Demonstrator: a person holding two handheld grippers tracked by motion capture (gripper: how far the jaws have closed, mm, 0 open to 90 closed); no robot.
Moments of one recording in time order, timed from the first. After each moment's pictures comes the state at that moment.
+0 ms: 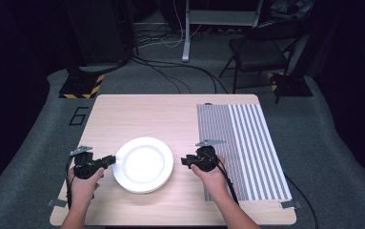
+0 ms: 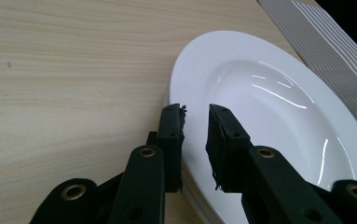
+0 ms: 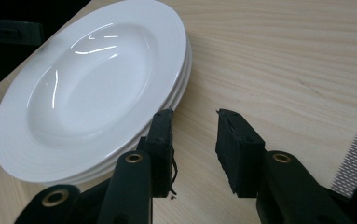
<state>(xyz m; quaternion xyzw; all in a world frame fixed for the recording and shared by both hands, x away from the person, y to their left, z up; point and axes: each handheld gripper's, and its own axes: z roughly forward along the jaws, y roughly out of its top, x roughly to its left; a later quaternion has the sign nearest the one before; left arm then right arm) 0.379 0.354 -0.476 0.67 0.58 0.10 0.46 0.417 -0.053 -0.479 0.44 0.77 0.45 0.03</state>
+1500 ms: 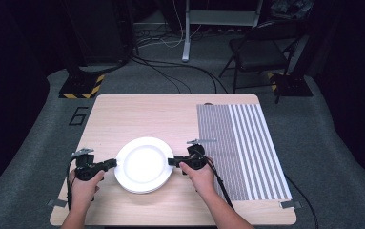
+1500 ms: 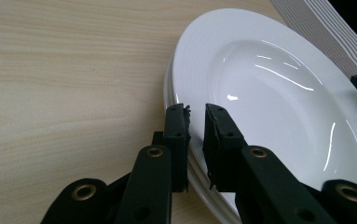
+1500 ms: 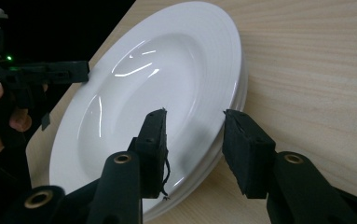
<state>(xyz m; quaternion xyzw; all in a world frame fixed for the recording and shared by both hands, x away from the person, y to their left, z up) 0.379 0.353 -0.486 0.68 0.58 0.09 0.44 0.426 -0.023 -0.489 0.47 0.74 0.48 -0.07</state>
